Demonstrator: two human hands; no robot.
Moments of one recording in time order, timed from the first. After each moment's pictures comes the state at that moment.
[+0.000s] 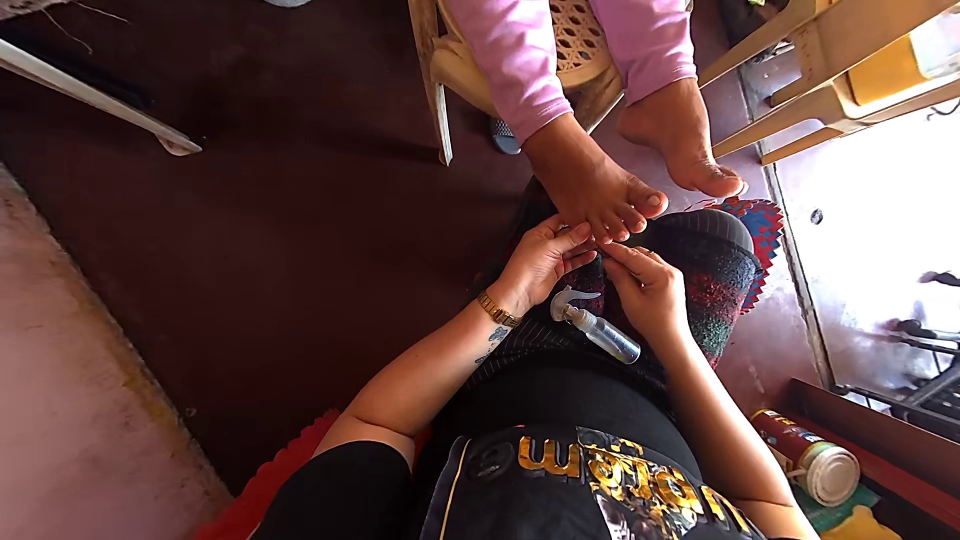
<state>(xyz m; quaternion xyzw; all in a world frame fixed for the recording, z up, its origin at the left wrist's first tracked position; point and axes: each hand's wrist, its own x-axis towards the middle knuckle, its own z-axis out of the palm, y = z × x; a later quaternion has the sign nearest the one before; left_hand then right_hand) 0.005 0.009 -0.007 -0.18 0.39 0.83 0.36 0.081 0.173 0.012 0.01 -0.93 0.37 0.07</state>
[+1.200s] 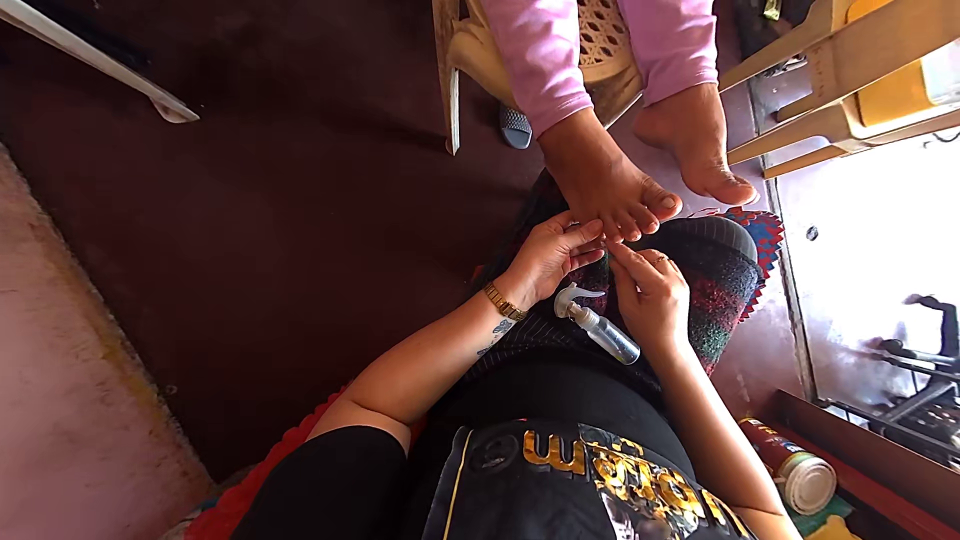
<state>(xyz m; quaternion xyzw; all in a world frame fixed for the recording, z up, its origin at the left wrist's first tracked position) 0.003 0.009 -0.009 -0.19 0.38 0.83 0.37 0.085 0.165 0.011 0.05 -0.96 0.25 0.13</state>
